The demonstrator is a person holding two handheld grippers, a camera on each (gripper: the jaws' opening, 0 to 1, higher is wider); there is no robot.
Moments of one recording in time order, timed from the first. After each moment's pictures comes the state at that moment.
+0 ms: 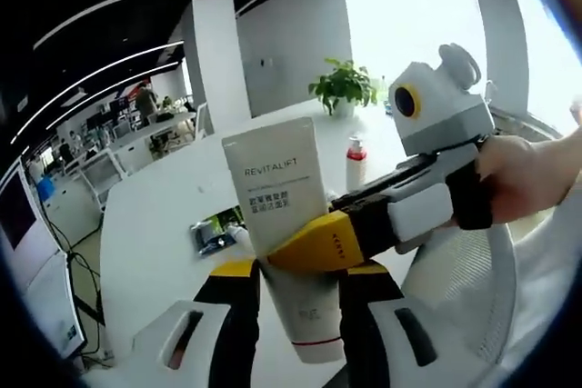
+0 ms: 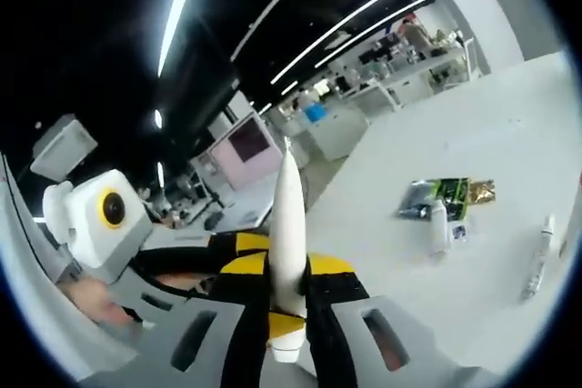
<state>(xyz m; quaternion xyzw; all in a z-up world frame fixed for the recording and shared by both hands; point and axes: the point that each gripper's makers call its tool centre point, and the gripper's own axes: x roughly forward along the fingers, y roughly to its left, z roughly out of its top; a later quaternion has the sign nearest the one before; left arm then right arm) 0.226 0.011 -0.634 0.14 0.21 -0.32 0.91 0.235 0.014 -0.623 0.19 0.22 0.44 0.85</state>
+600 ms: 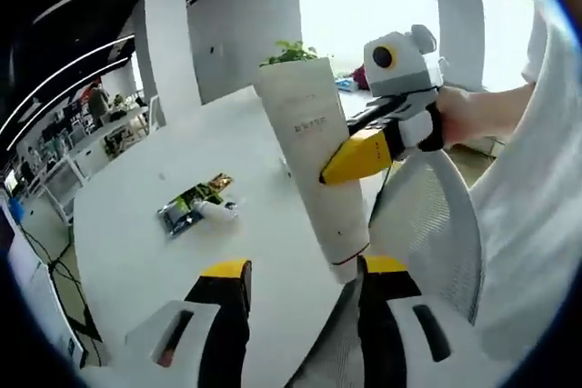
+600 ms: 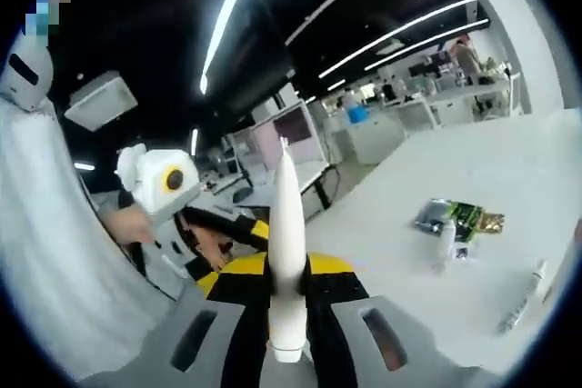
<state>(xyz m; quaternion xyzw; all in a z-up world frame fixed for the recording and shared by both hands) 0.176 0.039 -0.652 0.17 0.26 -0.44 0.85 0.183 -0.014 -0.619 0.09 0.16 0.55 0.81</state>
